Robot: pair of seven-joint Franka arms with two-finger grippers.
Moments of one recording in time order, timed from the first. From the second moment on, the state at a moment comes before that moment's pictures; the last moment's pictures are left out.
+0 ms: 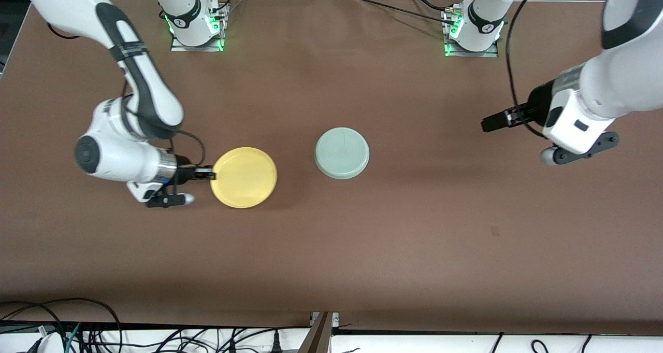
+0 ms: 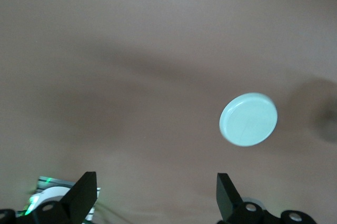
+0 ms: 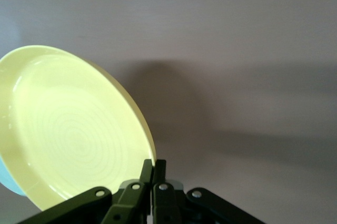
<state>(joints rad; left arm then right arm) -0.04 0.31 -0.14 -1.20 -0.18 1.28 -0.51 0.02 0.50 0.27 -1.77 0.25 2.19 0.13</state>
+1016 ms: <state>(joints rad) 0.09 0.01 -0.11 -1.63 0.00 1.62 0.11 0.41 0.60 0.27 -1.79 0.25 2.40 0.63</state>
